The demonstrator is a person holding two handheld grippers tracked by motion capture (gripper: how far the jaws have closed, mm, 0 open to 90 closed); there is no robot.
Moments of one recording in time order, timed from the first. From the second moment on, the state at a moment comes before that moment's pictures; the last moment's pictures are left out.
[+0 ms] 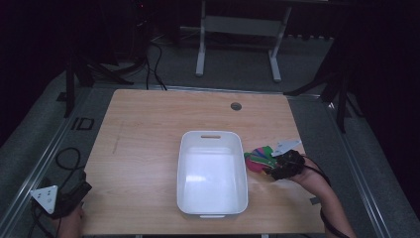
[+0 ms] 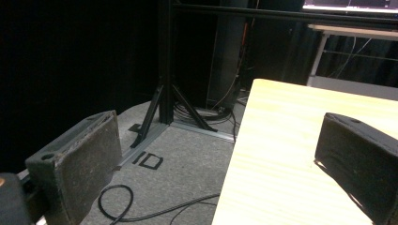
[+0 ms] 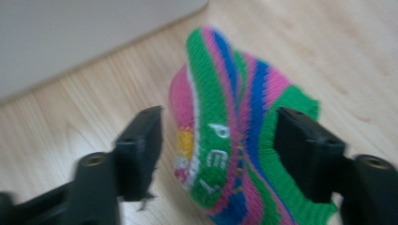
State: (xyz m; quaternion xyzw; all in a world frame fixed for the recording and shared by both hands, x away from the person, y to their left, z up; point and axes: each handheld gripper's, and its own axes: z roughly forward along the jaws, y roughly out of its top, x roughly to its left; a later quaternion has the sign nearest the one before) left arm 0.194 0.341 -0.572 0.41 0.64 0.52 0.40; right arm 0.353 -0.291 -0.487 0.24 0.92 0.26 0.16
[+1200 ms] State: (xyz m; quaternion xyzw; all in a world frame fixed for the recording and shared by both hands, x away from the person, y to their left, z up) left arm 0.194 0.340 -0.572 0.41 0.63 0.52 0.40; right arm 0.259 -0.402 -0.533 0.54 0.60 0.42 0.41
